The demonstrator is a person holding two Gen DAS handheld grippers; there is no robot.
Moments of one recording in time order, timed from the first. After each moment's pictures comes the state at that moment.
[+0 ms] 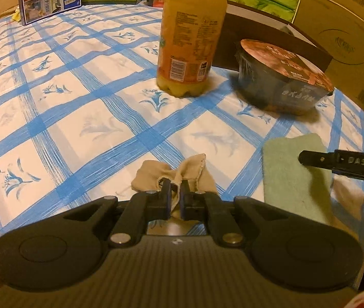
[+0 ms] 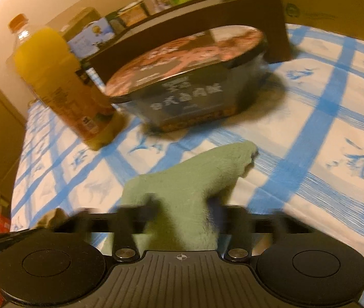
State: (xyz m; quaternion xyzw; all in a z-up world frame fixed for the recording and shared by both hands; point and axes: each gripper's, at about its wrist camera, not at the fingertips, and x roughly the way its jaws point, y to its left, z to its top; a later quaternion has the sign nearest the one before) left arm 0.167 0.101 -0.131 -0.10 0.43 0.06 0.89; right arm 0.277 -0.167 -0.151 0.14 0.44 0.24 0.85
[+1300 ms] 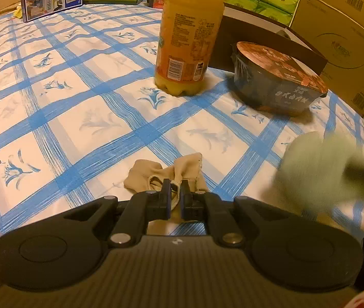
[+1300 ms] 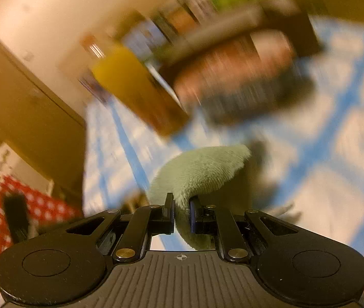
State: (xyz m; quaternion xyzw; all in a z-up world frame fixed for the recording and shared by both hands) left arm 0.157 0.098 -0.128 -0.12 0.43 0.05 0.90; right arm 0.231 -0.203 -0.109 0.21 0.48 0.34 0.78
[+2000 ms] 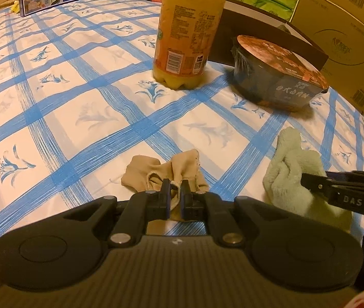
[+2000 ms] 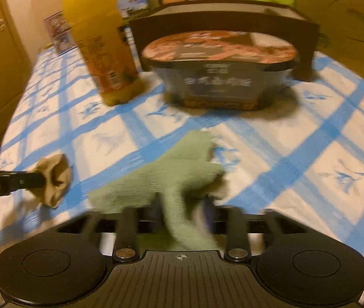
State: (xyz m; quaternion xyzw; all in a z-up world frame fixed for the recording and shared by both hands) left arm 0.161 0.099 -0.134 -0.12 0.44 0.05 0.89; right arm 0.237 -0.155 -0.144 -0.01 0.44 0.26 0.86
